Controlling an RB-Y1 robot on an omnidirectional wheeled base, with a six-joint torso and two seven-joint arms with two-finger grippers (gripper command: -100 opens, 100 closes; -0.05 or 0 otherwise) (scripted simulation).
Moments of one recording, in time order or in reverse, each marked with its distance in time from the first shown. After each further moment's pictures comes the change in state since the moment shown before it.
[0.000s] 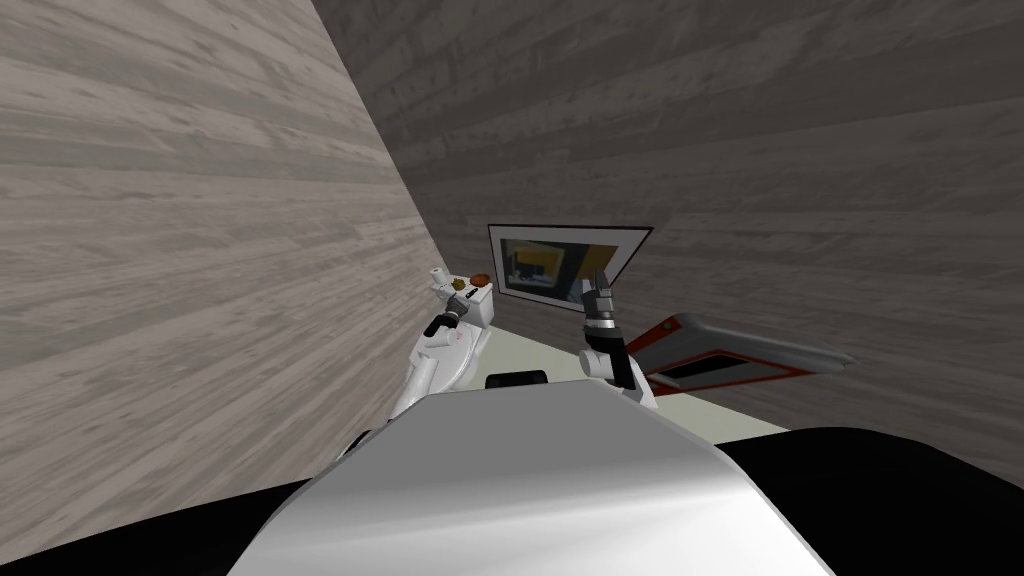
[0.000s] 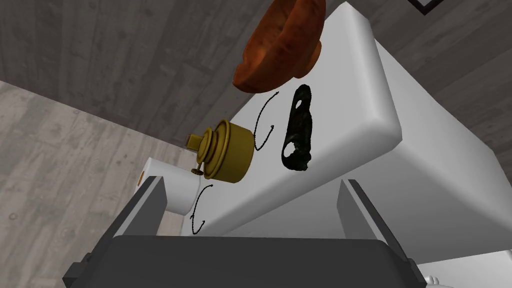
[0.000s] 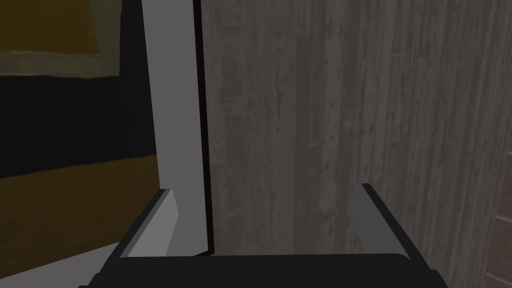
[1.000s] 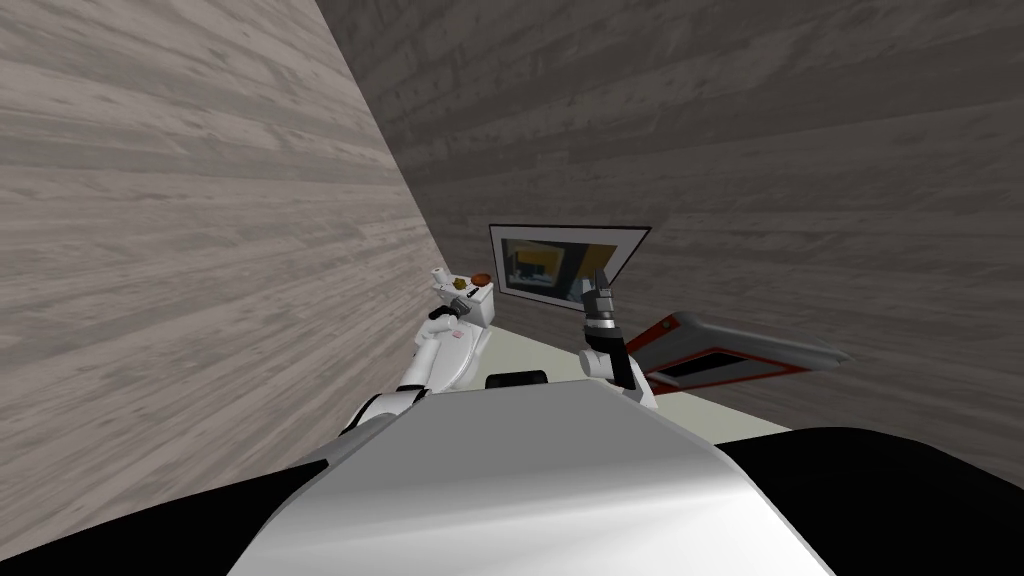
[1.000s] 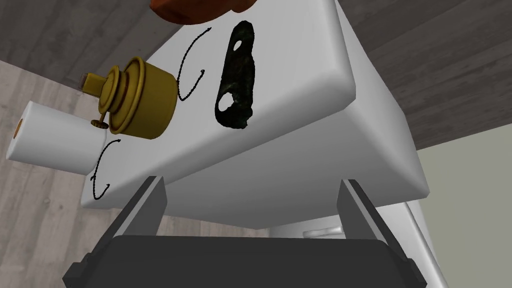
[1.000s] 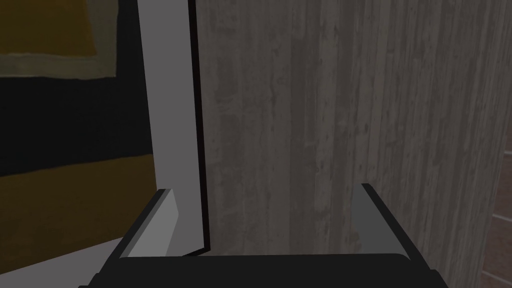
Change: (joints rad) left arm -0.223 0.040 0.031 0.280 0.062 0.244 0.129; right arm 0.000 0.000 0.000 0.000 0.000 0.000 0.000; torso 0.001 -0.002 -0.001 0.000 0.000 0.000
